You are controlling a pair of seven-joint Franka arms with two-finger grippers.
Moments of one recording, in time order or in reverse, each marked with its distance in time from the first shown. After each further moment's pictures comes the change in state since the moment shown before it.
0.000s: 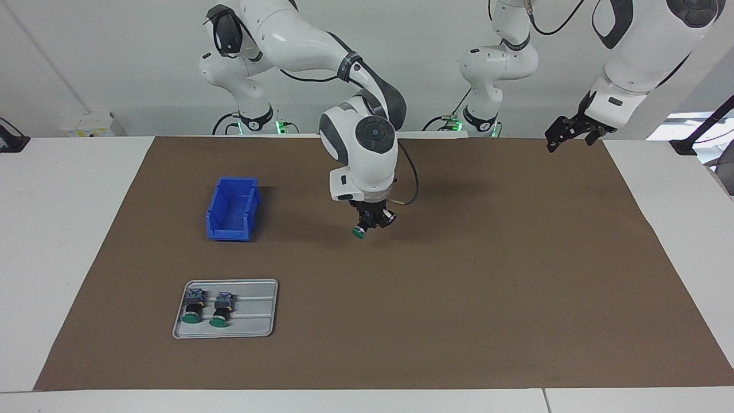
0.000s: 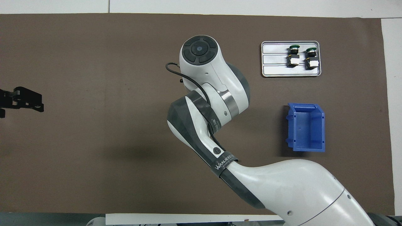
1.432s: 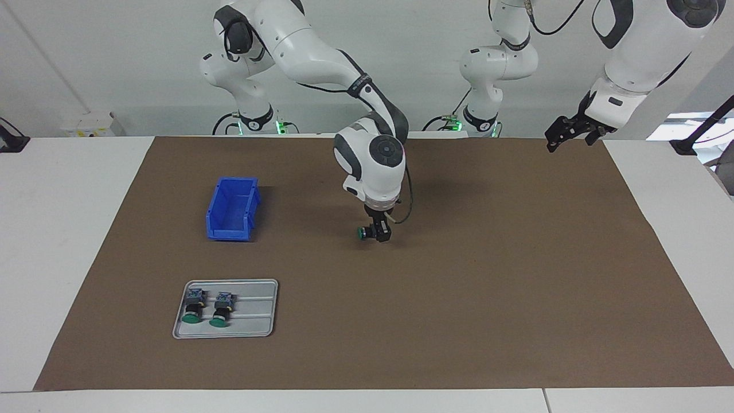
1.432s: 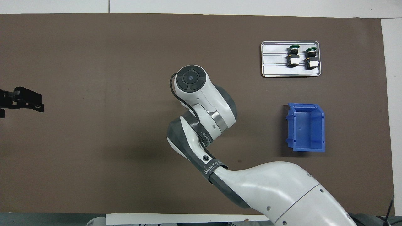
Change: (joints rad) left arm 0.000 0.000 0.000 0.000 0.000 -0.001 0.000; right arm 0.026 -0.012 -0.012 -0.127 -0.029 0.151 0.465
